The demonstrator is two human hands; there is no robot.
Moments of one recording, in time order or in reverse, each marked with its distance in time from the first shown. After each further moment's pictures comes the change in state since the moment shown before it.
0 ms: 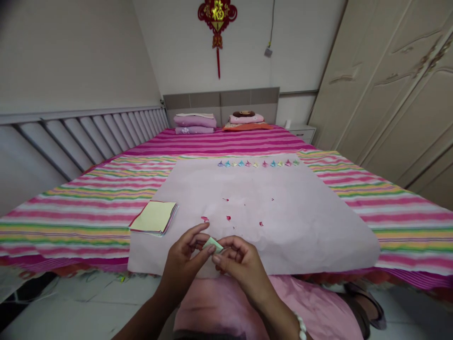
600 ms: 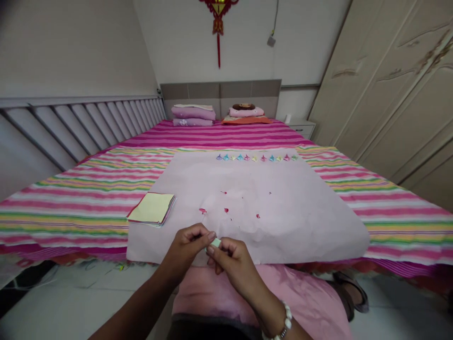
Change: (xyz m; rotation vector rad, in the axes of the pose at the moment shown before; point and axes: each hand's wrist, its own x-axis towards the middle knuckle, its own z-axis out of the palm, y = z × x) left_hand 0.007 0.007 0.004 -0.192 -0.207 -0.217; right_hand -0.004 0.007 0.007 -0.211 -0.041 -0.030
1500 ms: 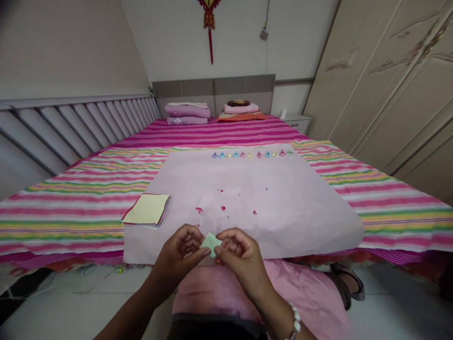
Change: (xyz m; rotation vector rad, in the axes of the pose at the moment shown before) left_hand -0.015 -0.010 -0.010 0.099 -0.014 0.081; right_hand -0.011 -0.003 -0.010 0.195 0.182 -0.051
